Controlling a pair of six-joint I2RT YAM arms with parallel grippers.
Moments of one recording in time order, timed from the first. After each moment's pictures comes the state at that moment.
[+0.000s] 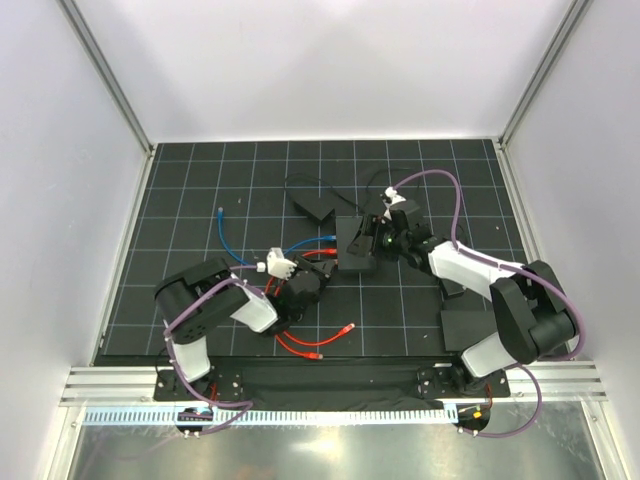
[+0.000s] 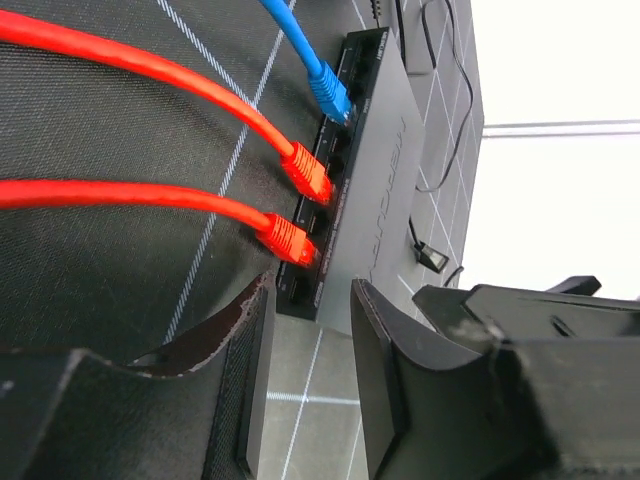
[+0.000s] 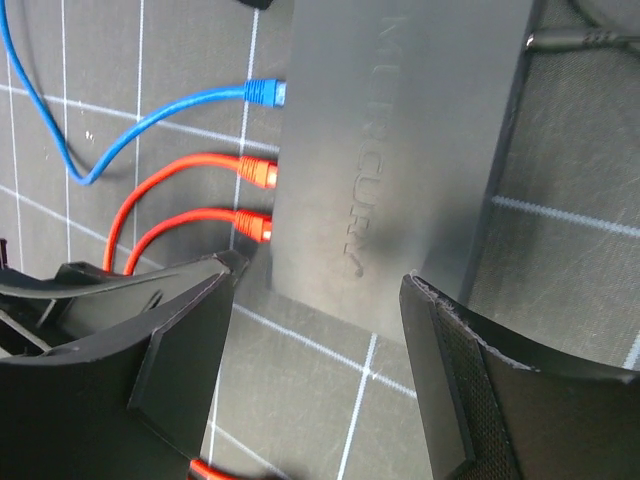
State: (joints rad) left arm -0.98 1.81 0.51 0.86 -0.65 -1.52; right arm 0.46 1.49 0.79 -0.01 -0.21 0.57
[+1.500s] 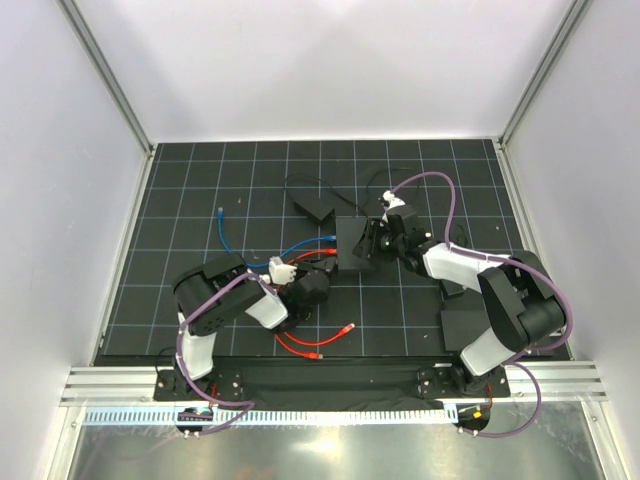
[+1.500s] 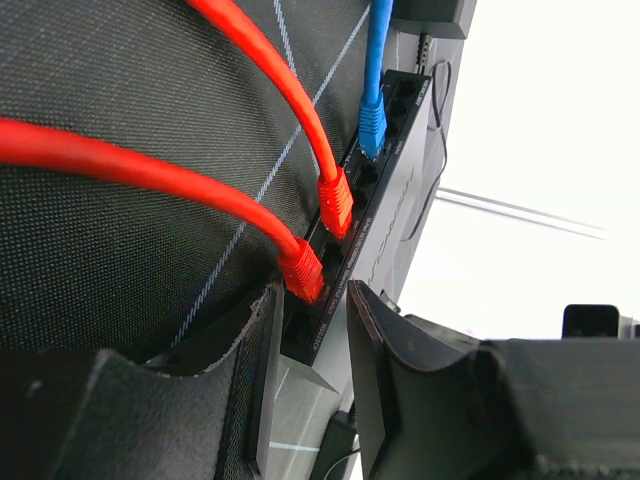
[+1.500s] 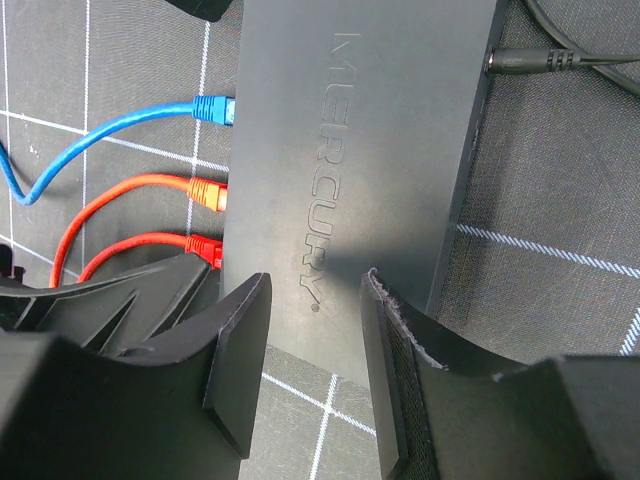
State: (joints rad) left arm -0.98 1.93 0.59 0.81 -0.70 -1.87; right arm 0.46 1.57 0.75 0.11 -0.15 0.53
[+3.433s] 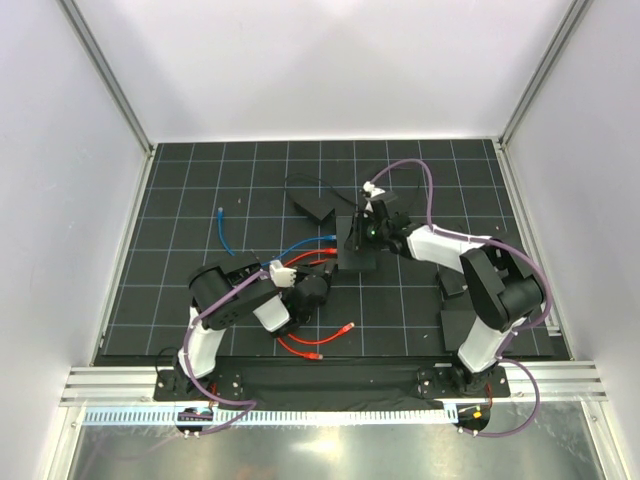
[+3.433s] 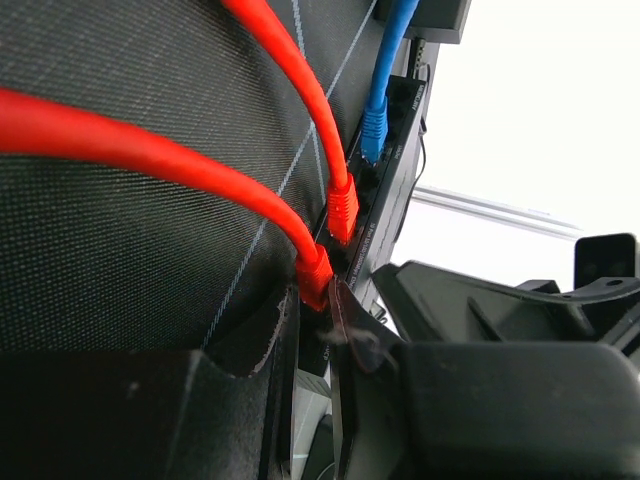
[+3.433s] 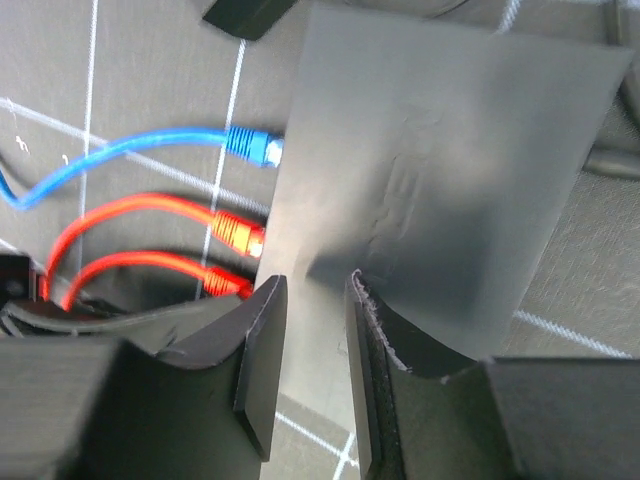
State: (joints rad) left arm -0.98 2.03 0.57 1.01 -0.71 -1.87; right arm 0.49 1.72 0.95 0.00 -0.18 0.45
